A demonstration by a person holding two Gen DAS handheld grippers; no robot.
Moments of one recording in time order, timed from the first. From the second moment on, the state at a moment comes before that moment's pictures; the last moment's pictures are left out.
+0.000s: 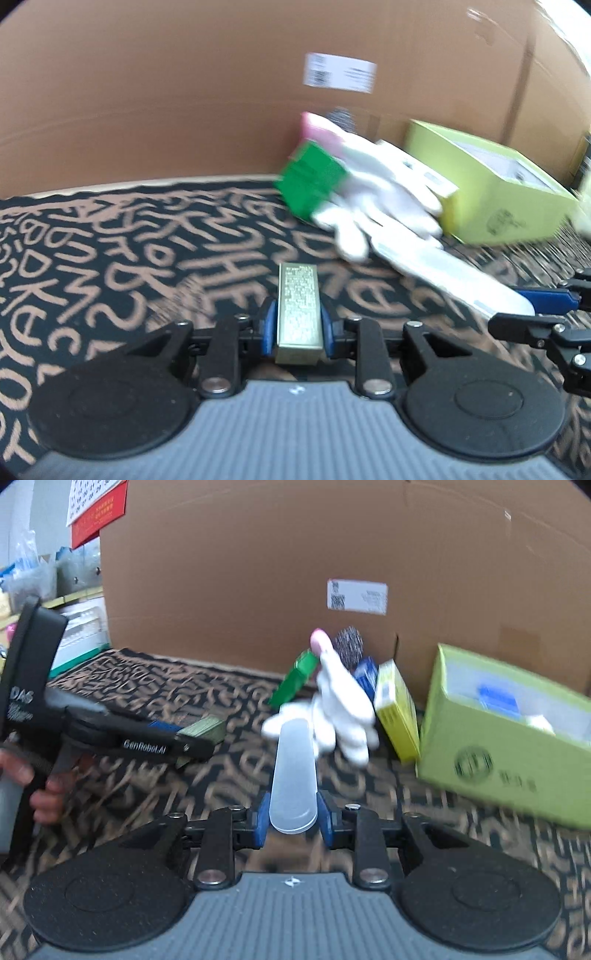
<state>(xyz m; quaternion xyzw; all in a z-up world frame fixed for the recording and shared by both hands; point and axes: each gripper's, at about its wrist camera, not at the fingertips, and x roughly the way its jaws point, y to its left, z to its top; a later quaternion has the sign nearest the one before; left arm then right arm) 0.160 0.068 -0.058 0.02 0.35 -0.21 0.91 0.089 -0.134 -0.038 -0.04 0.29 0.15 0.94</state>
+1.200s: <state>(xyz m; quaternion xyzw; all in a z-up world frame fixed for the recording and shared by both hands) 0.117 -0.034 -0.003 0.11 0.34 -0.27 0.89 0.056 -0.197 -0.028 0.06 0.26 0.12 0.96</state>
